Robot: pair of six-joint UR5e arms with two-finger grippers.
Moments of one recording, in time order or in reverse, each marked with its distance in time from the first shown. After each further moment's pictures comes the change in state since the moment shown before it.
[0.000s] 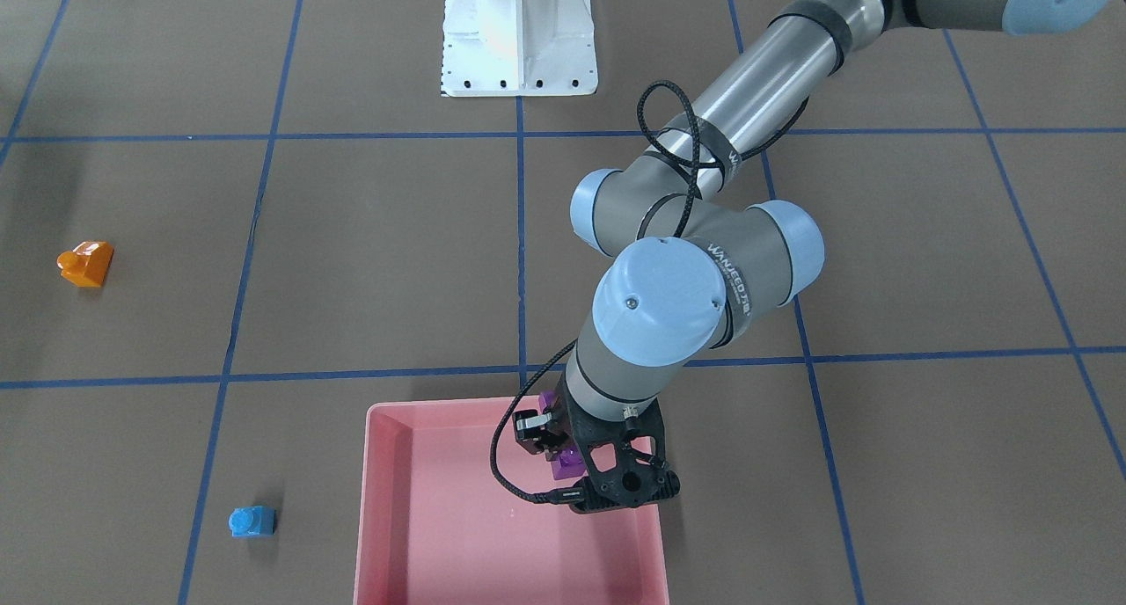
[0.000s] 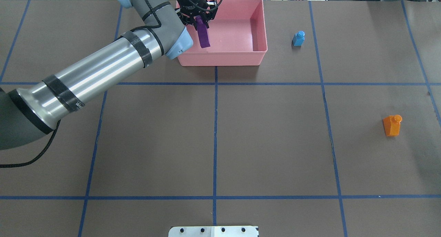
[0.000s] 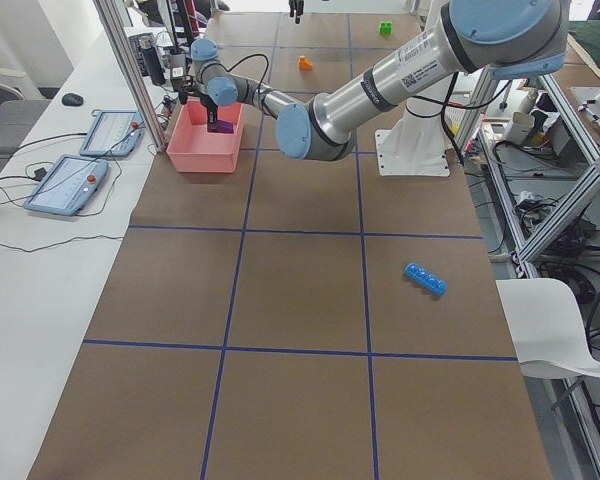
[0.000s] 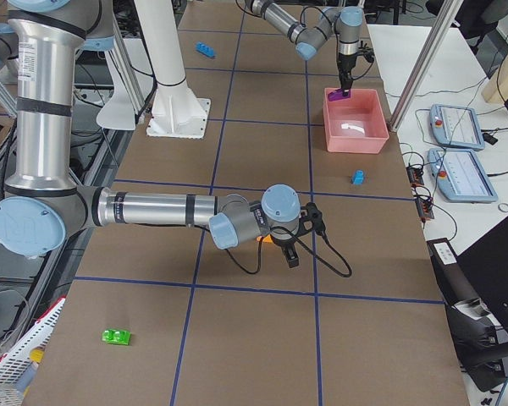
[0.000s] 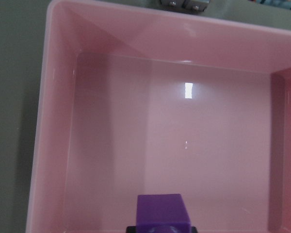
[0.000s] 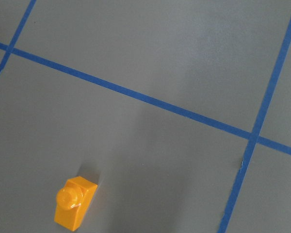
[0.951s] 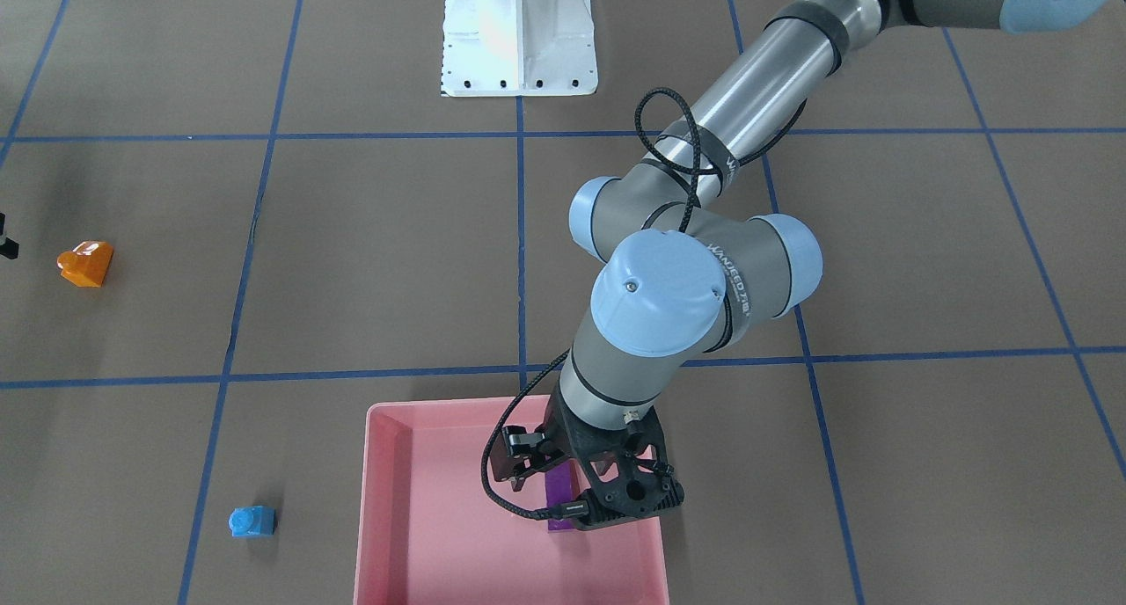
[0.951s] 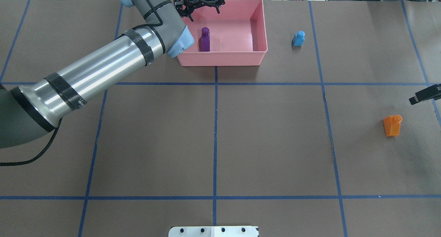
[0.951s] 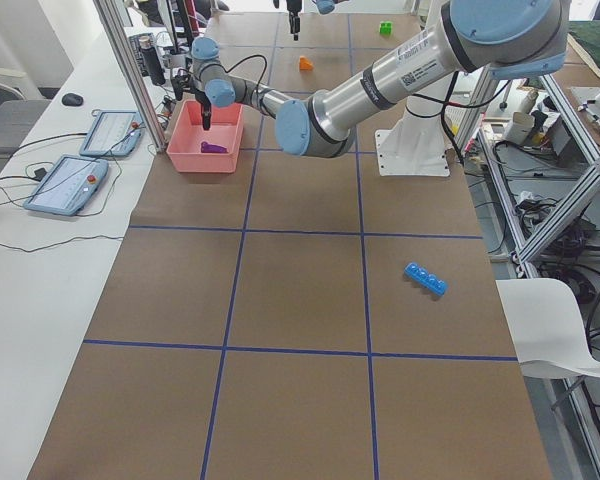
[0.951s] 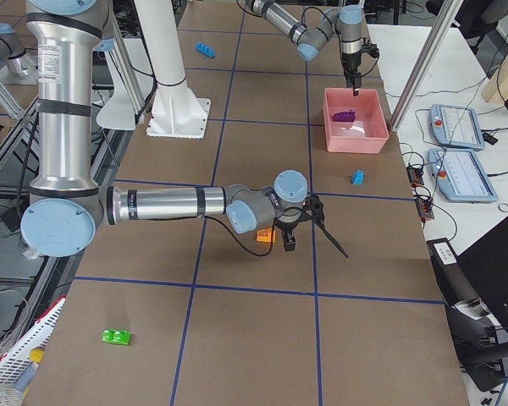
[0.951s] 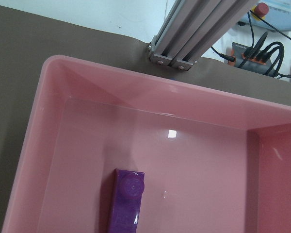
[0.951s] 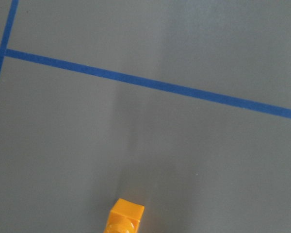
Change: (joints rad) left arm -0.003 -0.014 0.013 -0.073 0.051 -0.084; right arm -0.216 0.057 -0.004 0.002 -0.078 0.336
